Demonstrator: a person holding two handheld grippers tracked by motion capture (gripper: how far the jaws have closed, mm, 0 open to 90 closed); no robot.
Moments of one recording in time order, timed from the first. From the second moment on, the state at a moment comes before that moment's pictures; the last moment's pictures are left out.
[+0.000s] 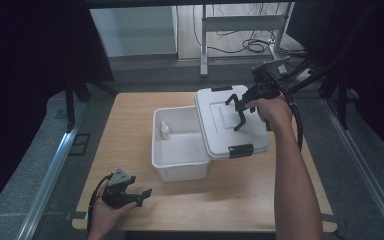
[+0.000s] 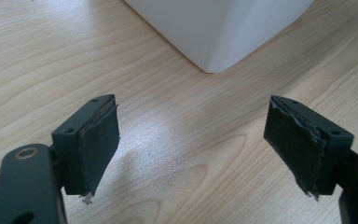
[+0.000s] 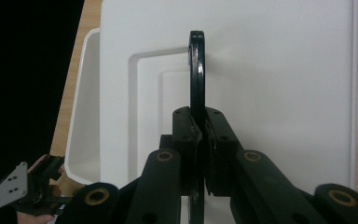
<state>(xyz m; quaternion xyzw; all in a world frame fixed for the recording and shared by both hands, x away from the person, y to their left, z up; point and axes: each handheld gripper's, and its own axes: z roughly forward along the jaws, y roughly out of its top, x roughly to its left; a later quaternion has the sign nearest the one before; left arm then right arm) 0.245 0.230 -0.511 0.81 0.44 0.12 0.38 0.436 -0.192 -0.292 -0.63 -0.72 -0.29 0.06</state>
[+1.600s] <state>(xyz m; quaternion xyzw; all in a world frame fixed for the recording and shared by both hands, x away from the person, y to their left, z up) 0.244 0.230 -0.506 0.81 0.42 0.12 0.39 0.434 -0.085 -0.311 -0.63 -0.72 -0.28 0.09</state>
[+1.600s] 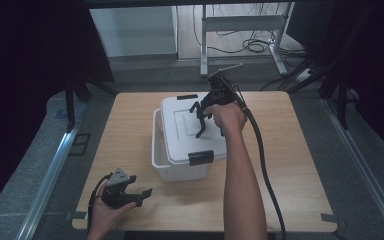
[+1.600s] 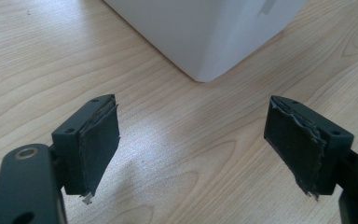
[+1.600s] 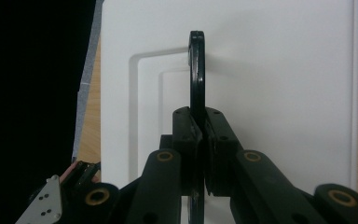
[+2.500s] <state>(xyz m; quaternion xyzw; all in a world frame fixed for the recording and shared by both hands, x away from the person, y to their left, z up) 0.243 0.229 -0.506 0.81 0.42 0.11 0.40 0.433 -0.046 -0.336 -0.65 -0.70 -0.27 0.11</state>
